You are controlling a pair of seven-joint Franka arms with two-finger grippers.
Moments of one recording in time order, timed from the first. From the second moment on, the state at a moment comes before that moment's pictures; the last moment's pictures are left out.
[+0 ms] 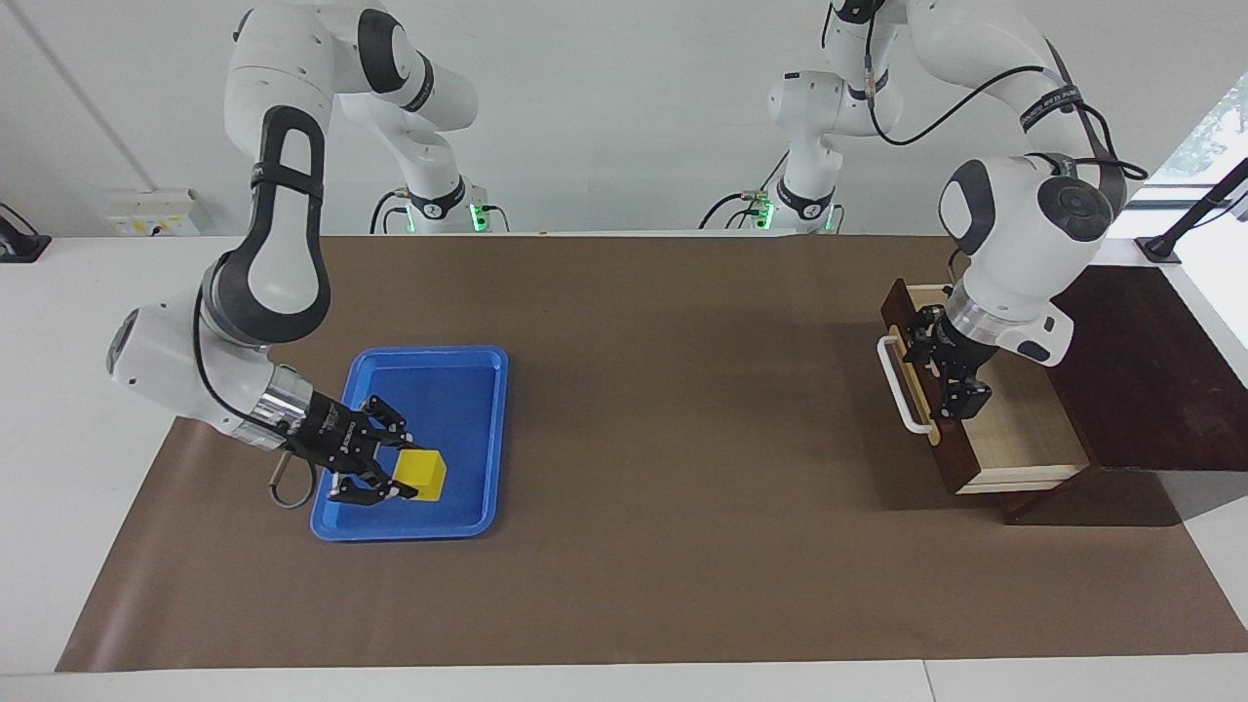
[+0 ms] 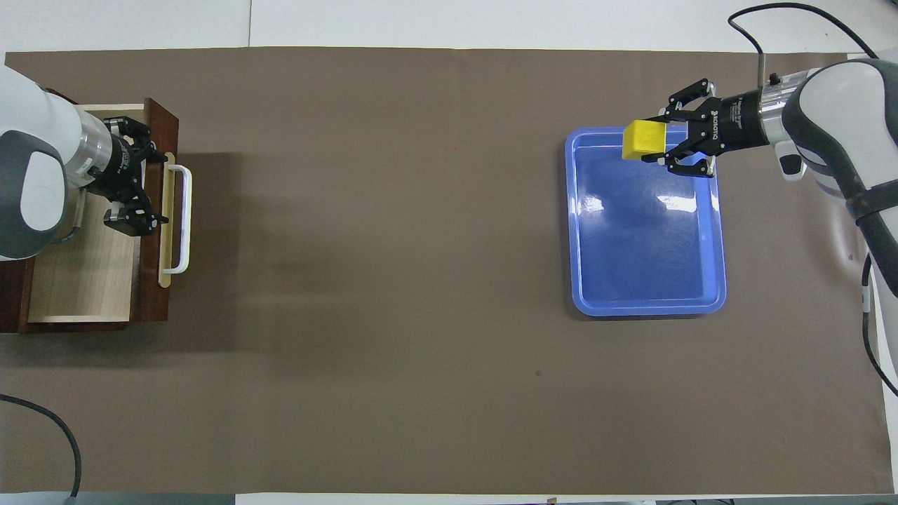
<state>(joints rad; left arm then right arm) -0.22 0.21 0.17 -1.72 -0.04 1.93 -1.61 -0.08 0.50 -0.03 -1.55 0.76 1.95 1.20</state>
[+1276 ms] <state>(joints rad) -0.02 0.20 0.16 -1.69 0.00 1.87 -1.10 -0.09 0.42 -0.03 -1.86 0.76 2.01 0.93</state>
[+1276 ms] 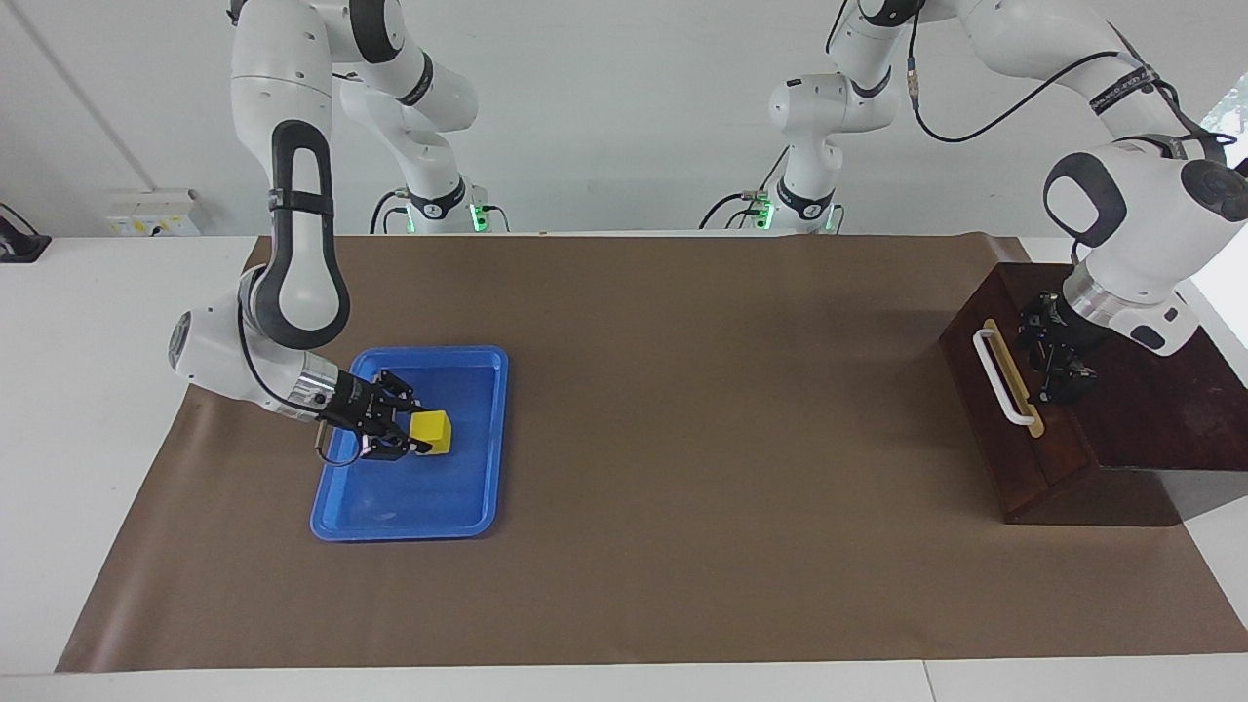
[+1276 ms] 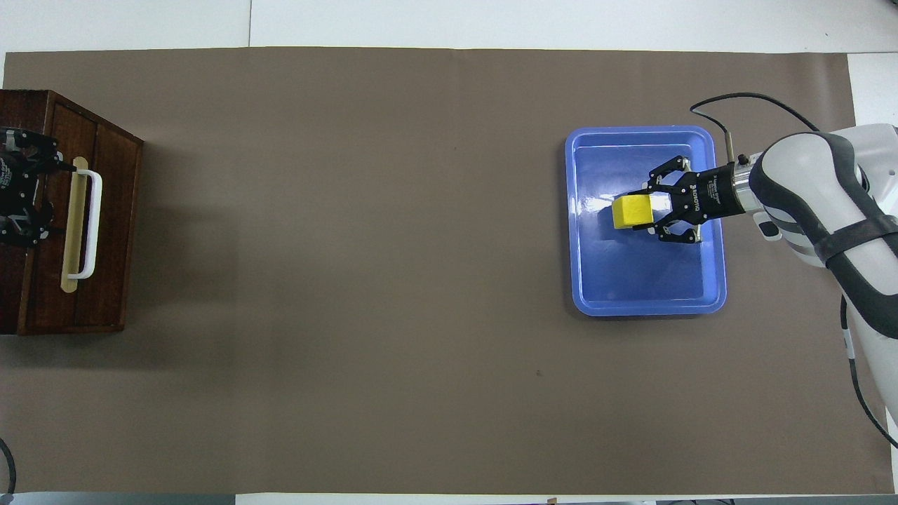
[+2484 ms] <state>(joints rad) -0.07 -0.01 0.05 -1.66 -0.01 1.44 -0.20 -0.07 0.21 -0.02 -1.85 0.60 1.92 0.96</state>
